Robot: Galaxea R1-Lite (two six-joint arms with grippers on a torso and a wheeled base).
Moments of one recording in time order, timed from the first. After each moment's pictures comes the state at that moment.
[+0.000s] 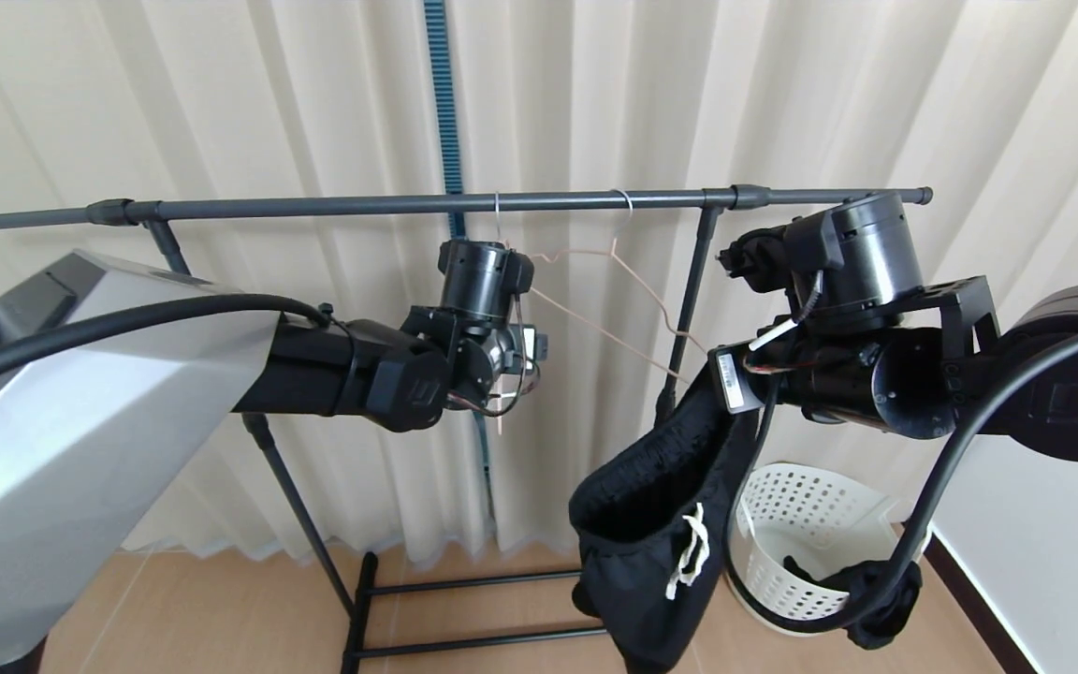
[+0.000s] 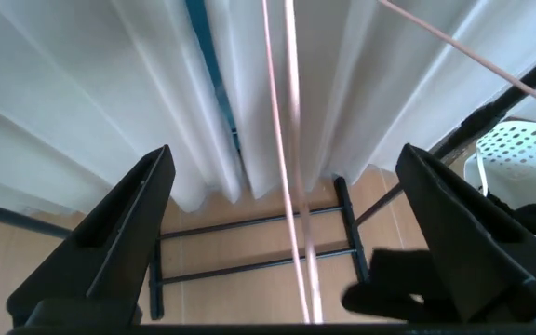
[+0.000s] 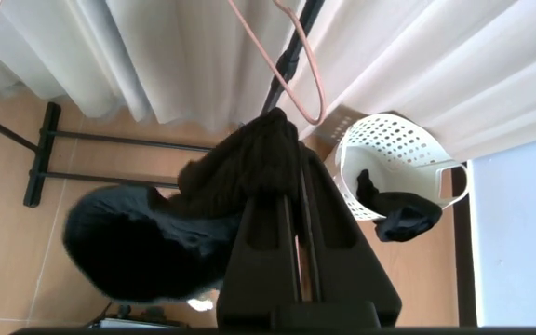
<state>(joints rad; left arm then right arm) -0.58 2.21 -1.59 -0.19 0.49 -0.15 0.59 1.77 -1.23 0.06 -0.51 0.14</state>
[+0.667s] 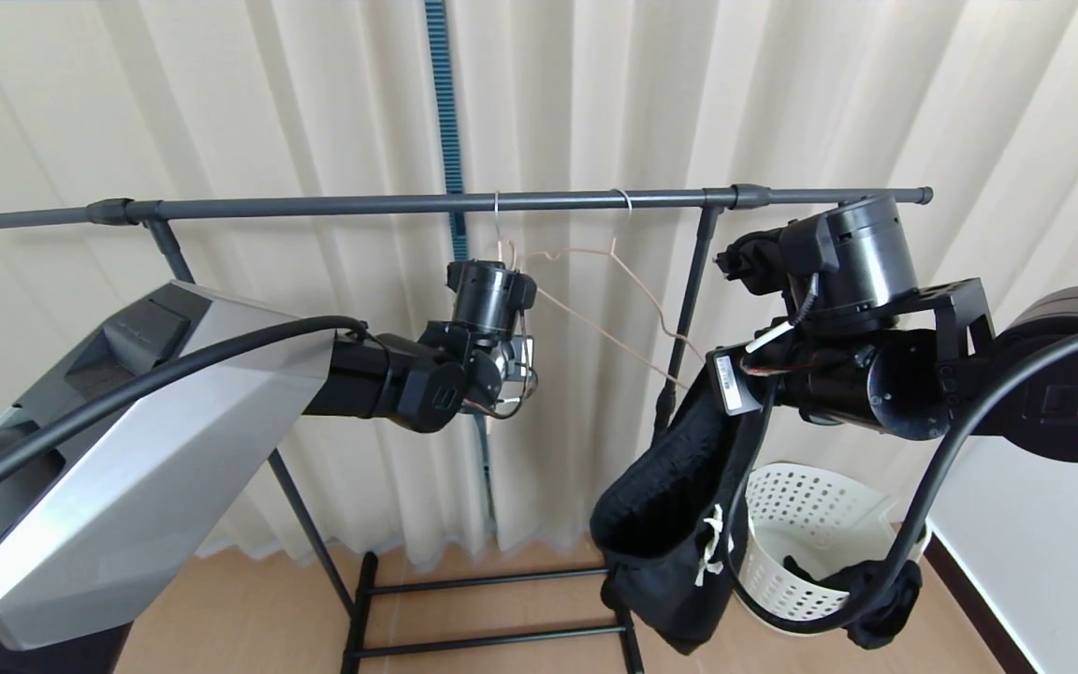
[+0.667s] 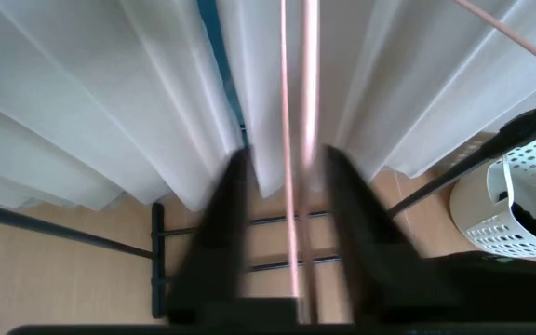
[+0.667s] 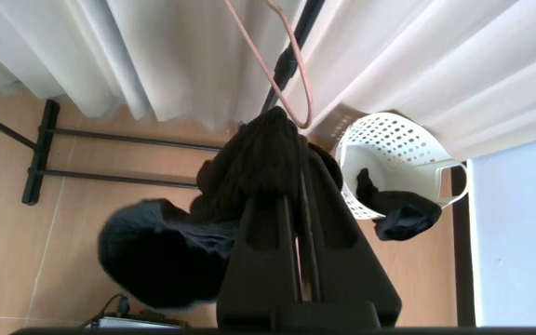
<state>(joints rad) -0.55 2.32 -1.68 -0.19 0.50 -0.16 0.59 1.78 -1.23 0.06 -0.51 0.14</state>
